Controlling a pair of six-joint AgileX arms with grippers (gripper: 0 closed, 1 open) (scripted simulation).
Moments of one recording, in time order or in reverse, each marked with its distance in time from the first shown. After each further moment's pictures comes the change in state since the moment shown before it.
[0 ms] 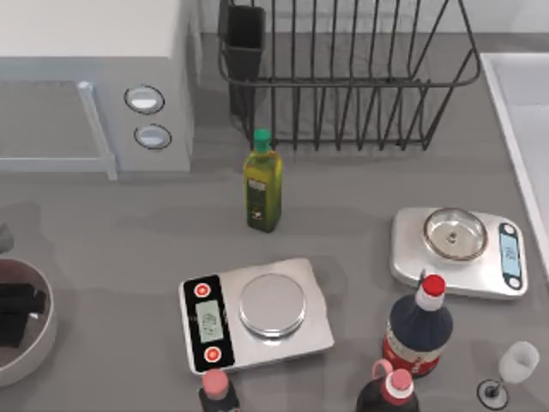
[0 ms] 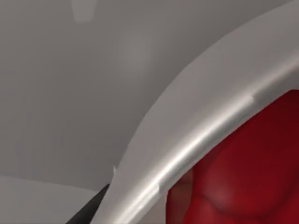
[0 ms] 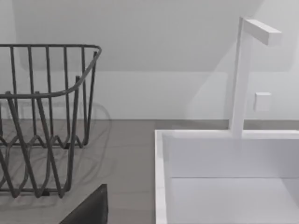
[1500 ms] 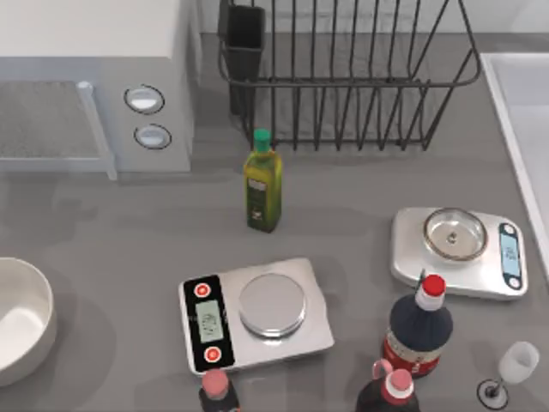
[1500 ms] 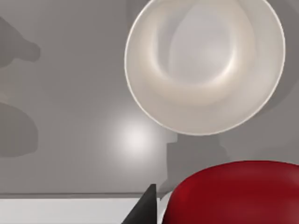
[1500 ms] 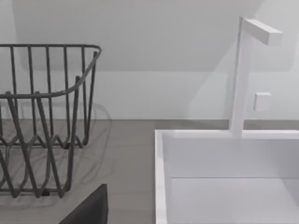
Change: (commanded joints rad) left arm -0.012 -0.107 0.942 -1.032 0.036 -0.027; right arm 0.000 0.000 0.000 0.000 0.000 0.000
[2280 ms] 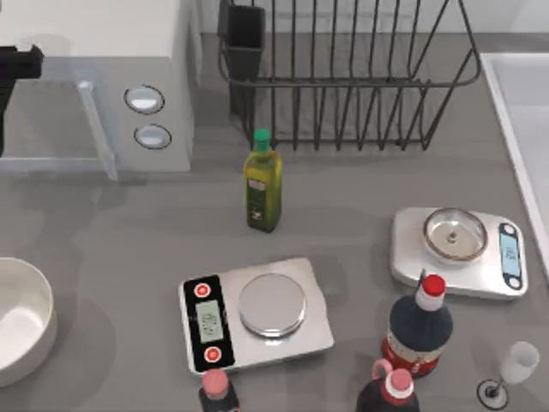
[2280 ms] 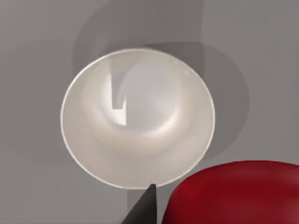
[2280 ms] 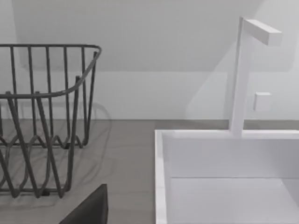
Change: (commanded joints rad) left arm -0.217 0.211 0.185 0.015 -0.011 -0.213; right arm 0.000 0.000 0.000 0.000 0.000 0.000
